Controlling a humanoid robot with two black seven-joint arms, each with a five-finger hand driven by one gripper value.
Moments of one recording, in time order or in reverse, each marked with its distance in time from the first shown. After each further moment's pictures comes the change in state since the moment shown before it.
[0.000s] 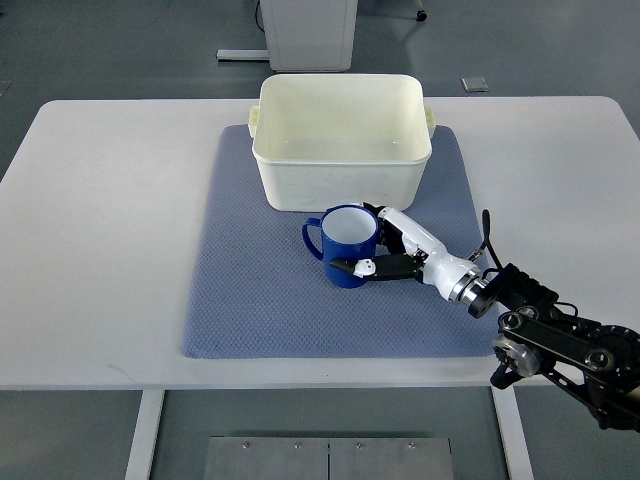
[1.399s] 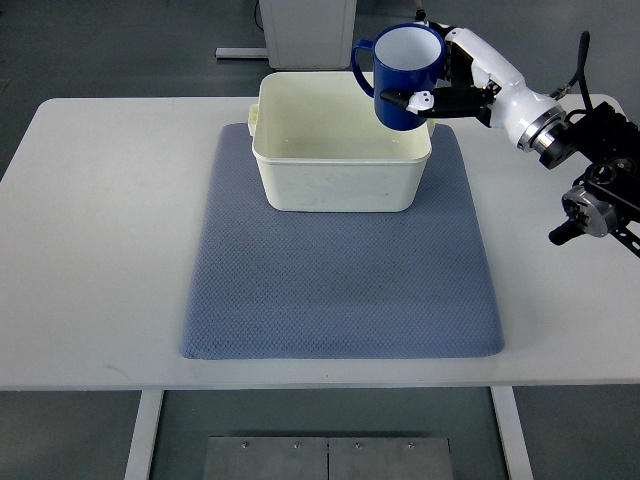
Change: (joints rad) left arm 0.000 0.000 0.000 0.000 0.000 0.000 0.001; right arm 0.350 -0.173 0.112 0.070 0.078 -0.019 -0.172
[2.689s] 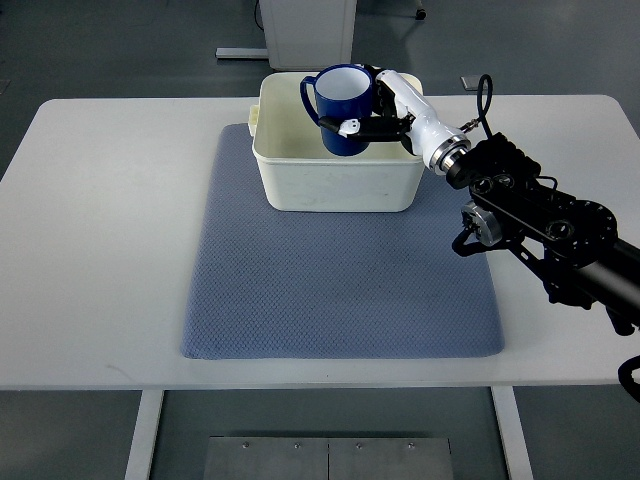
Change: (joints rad) left arm 0.000 0.000 0.000 0.000 0.000 0.000 0.000; right arm 0.003 0.369 -0.025 -0.412 -0.013 -0.024 -0.003
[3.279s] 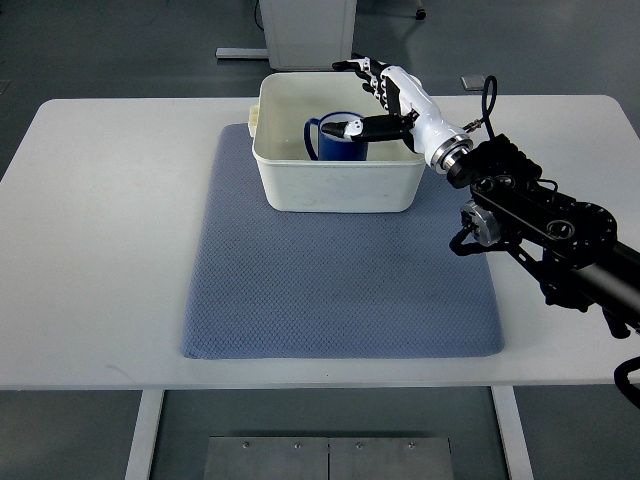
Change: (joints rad) left arm 0.000 0.000 0.000 0.000 0.000 0.000 0.000; right arm -0.009 0.005 0.032 0.000 0.013 -0.011 0.015
